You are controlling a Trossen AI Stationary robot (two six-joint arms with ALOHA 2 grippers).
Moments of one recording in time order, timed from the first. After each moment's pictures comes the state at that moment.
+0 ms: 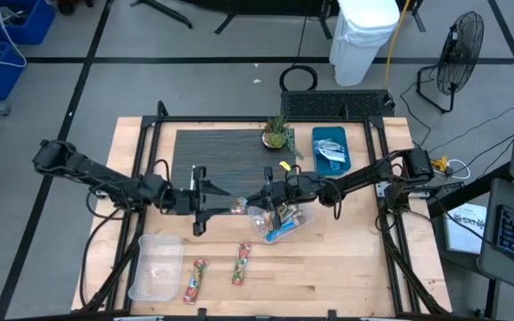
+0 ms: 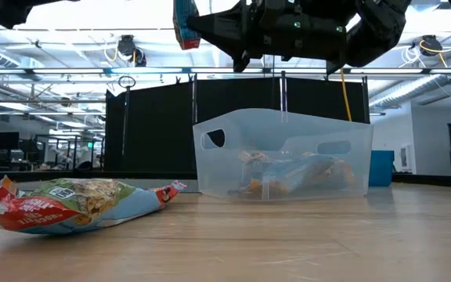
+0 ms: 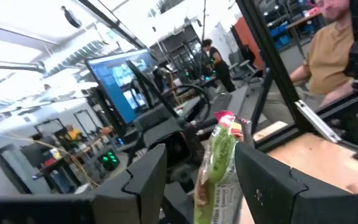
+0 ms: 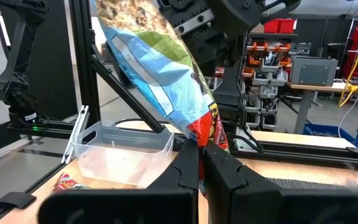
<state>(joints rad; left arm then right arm) -0.28 1.11 0.47 0.83 -0.15 0.54 0.06 1.77 0.83 1.02 -0.11 -0.01</state>
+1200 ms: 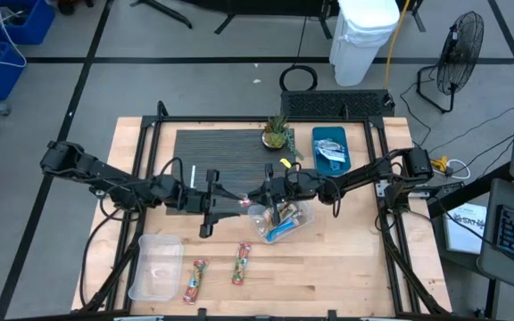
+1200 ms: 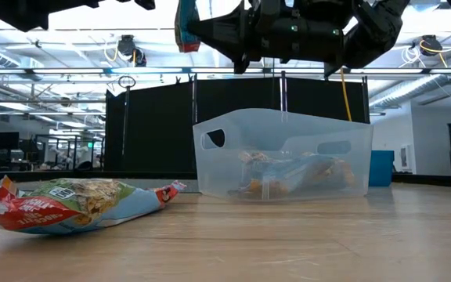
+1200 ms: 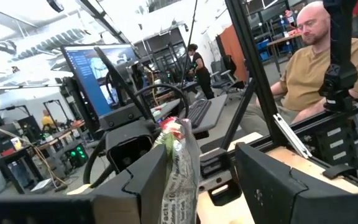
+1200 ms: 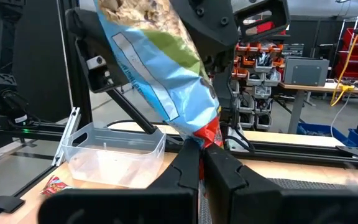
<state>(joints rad) -0.23 1.24 0.53 0.89 -0.04 0.39 0.04 1.77 0.83 1.02 -0.11 -0.01</state>
